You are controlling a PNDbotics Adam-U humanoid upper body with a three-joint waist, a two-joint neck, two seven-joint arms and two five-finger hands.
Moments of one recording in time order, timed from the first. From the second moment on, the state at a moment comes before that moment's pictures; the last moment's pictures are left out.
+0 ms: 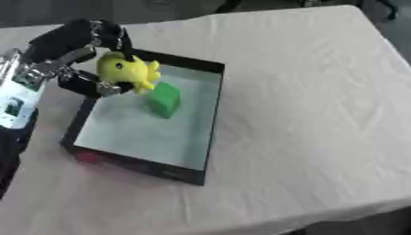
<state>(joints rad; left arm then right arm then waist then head) -0.84 0.18 -0.12 -1.25 -0.86 -0.68 -0.33 -0.23 -0.93 -0.07 -1.77 -0.55 -0.12 -0.30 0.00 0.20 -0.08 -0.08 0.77</state>
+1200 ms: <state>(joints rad) -0.77 0.25 -0.03 -1.35 -0.81 -0.53 -0.31 -0.17 -0.90 -0.11 -1.76 -0.55 -0.13 -0.33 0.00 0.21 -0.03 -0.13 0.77</state>
